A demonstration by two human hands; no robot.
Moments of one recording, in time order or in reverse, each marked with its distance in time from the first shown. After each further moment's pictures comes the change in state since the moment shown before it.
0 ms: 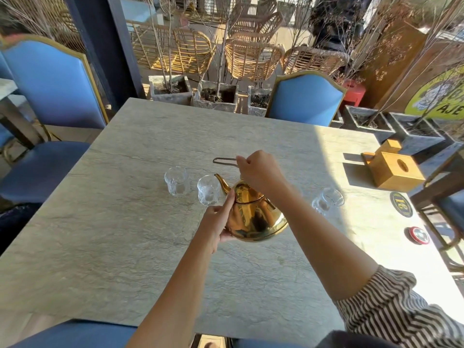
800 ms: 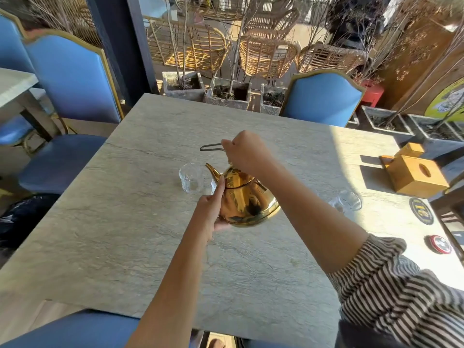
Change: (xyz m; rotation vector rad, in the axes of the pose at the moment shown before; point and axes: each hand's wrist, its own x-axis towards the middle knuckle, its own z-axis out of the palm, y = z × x) left_hand 0.007 0.023 -0.039 -0.060 0.103 -0.003; right_hand 0.020 -0.062 0.015 -0.022 -0.101 -0.160
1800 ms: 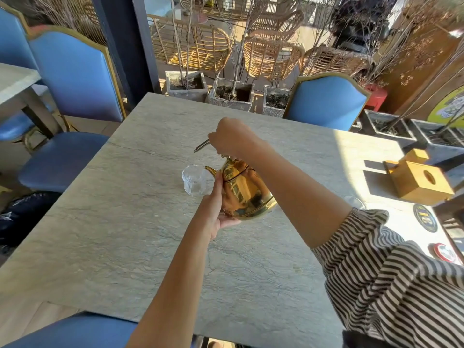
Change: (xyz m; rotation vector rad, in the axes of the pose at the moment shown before) left_hand -0.002 0.017 0.002 -0.154 -0.101 -0.044; right_hand 0.024 -0.051 -0.006 -0.178 -0.145 -0.014
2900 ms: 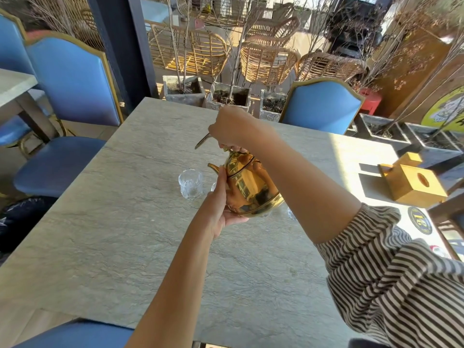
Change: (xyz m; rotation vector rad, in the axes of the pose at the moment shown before) left_hand -0.017 0.016 0.020 -0.002 -0.109 -0.009; right_hand -0.010 -0.007 -0.038 -0.150 -0.007 -0.108
